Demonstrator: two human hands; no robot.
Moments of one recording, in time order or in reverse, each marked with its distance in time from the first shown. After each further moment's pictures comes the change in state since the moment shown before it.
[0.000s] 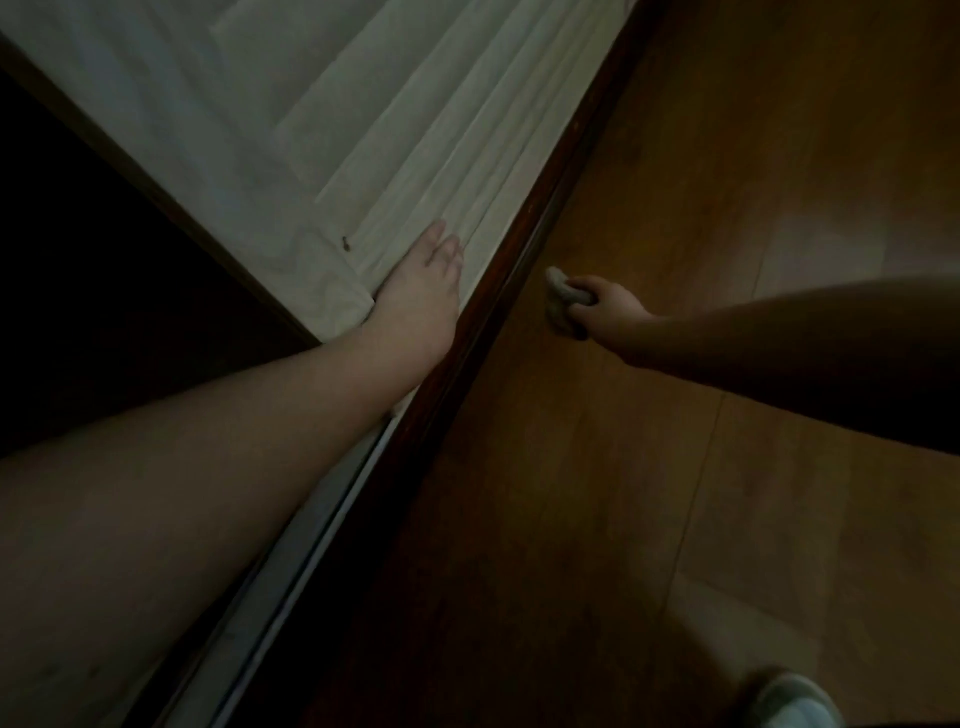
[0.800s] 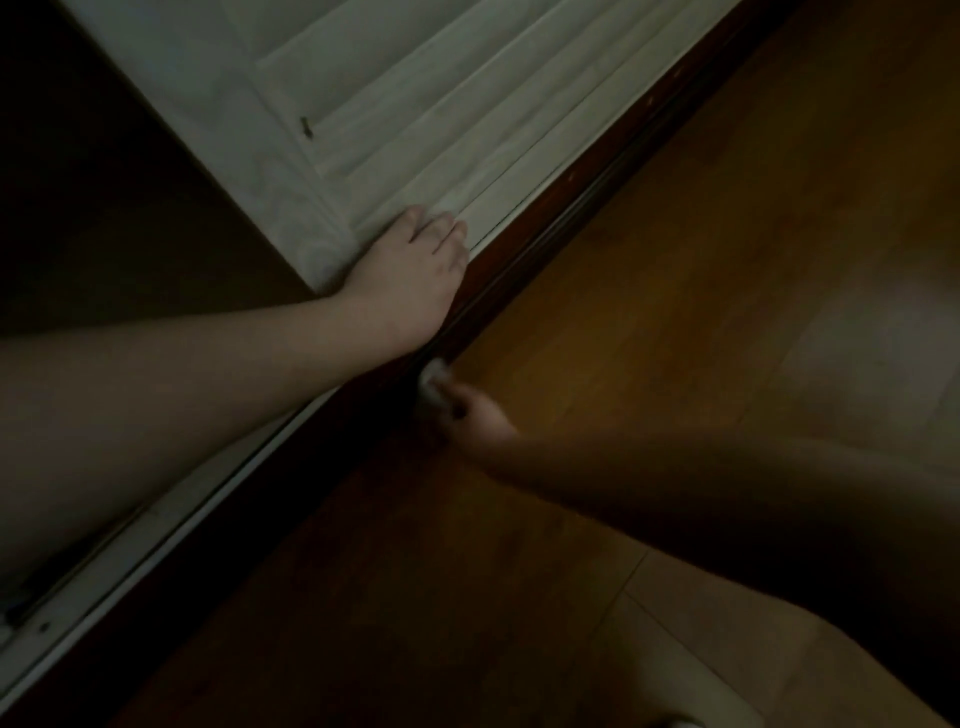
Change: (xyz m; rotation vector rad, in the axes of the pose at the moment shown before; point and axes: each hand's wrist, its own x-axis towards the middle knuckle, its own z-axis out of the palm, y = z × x) left_hand -0.008 0.046 -0.008 -0.337 -0.028 -0.178; right_hand -0.095 0.027 0.141 0.179 -0.521 -0.154
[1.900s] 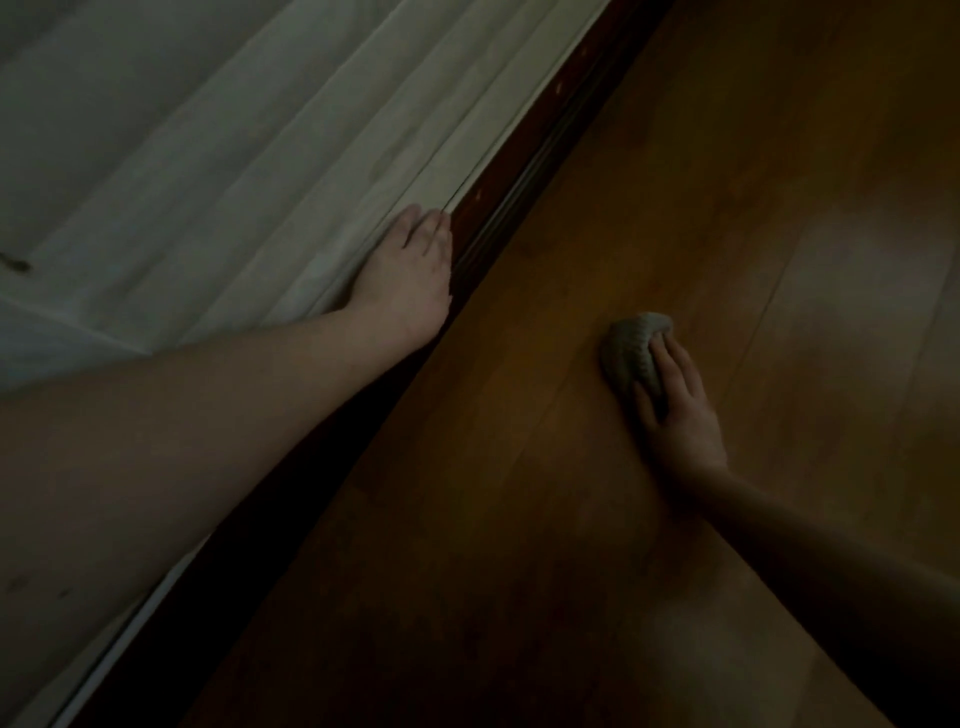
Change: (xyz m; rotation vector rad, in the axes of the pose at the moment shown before) left_hand 0.154 0.036 0.010 0.041 0.040 0.042; right_hand -0.043 0.140 -0.232 -0.458 0.743 -0.095
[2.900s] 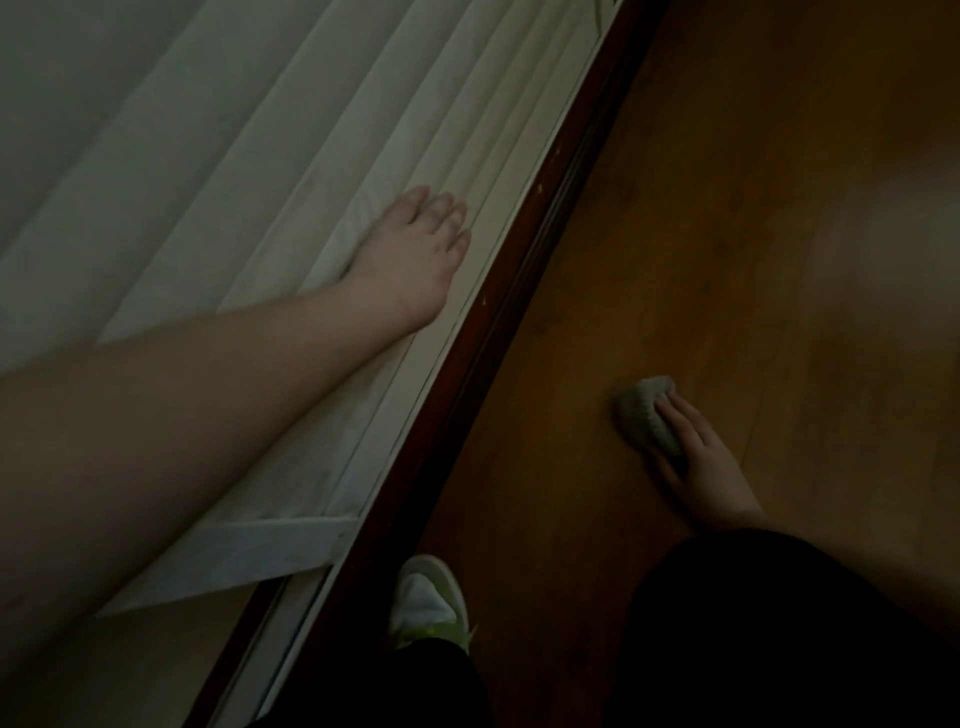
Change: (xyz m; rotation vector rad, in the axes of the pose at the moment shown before) left_hand 0.047 -0.118 -0.100 0.203 0.018 0.126; right_hand 0.011 0.007 -0.003 0.017 -0.090 -0.022
